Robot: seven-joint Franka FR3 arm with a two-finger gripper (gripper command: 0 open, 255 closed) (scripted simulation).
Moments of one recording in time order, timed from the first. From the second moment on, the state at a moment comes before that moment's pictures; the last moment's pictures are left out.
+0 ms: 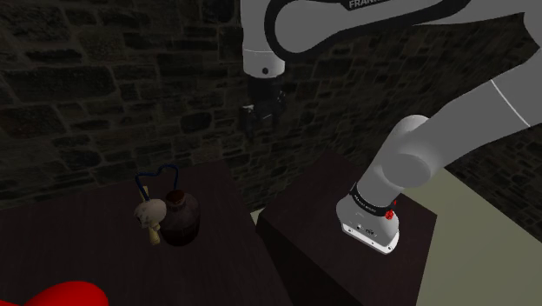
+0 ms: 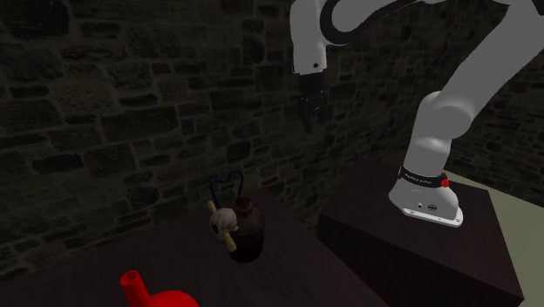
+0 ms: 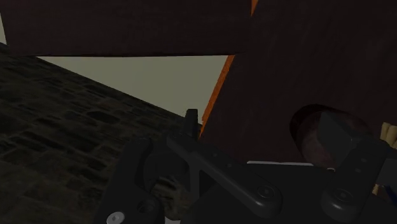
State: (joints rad) arm 0.11 -0.44 0.40 -2.42 0.26 1.83 0.40
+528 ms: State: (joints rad) arm 0.13 -0.16 0.53 -2.31 0.23 2.01 0.58
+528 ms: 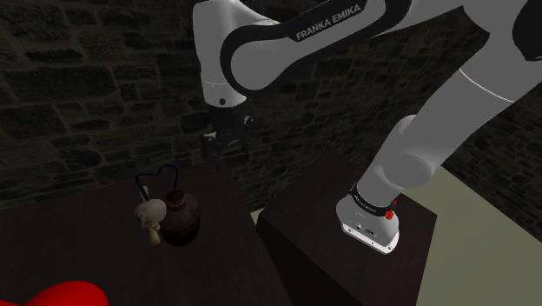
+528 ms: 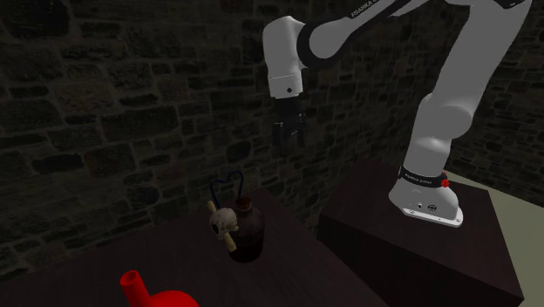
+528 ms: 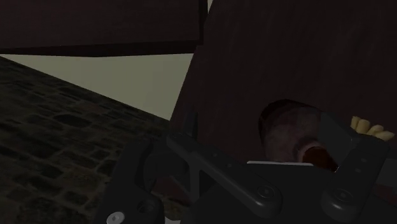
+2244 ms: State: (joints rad) arm 0.41 0.67 0.51 -1.73 -0.12 2.22 1.01
